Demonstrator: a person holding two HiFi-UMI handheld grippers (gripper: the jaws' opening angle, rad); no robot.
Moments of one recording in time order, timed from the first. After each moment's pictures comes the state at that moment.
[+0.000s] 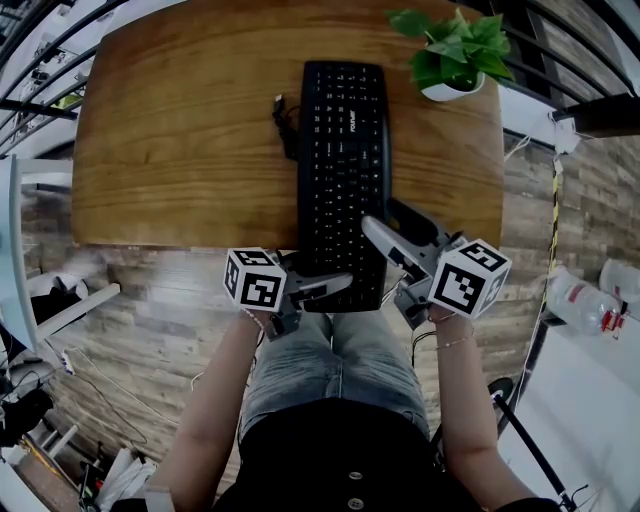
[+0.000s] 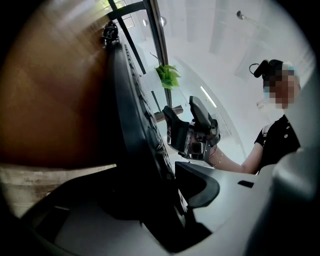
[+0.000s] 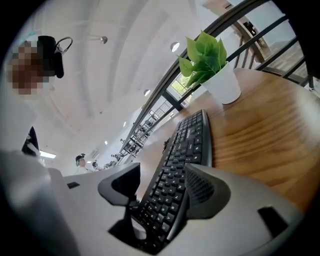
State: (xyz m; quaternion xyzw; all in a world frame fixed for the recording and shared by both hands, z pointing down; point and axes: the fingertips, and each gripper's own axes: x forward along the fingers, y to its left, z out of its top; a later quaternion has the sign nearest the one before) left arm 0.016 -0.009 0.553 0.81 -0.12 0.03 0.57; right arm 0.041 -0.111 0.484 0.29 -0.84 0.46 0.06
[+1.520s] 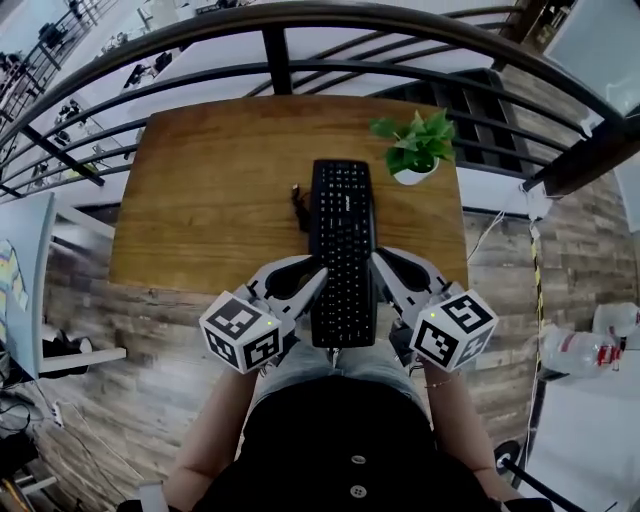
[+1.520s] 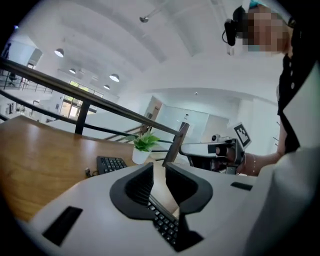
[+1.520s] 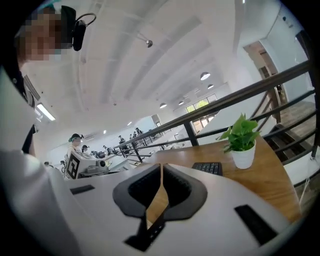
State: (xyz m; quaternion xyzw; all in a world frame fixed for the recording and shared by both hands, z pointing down) left arm -0.045 -0.076 0.363 0.90 -0.36 0.04 0.22; right arm 0.033 -0.094 0.342 0.35 -0.90 0.24 0.05
